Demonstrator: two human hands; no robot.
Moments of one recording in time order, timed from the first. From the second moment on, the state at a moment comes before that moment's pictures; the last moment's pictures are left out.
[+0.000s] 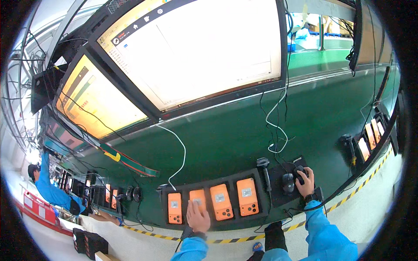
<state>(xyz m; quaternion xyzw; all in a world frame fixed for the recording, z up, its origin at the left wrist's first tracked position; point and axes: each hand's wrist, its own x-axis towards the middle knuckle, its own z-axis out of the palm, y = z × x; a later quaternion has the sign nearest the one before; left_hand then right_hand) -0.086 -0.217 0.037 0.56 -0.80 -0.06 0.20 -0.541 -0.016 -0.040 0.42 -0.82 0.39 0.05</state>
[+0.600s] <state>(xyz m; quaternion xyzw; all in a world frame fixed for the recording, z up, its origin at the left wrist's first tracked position) -0.084 -0.219 0.029 0.56 -0.80 -0.05 0.21 -0.540 -0.017 -0.031 0.43 -0.80 0.41 0.04</state>
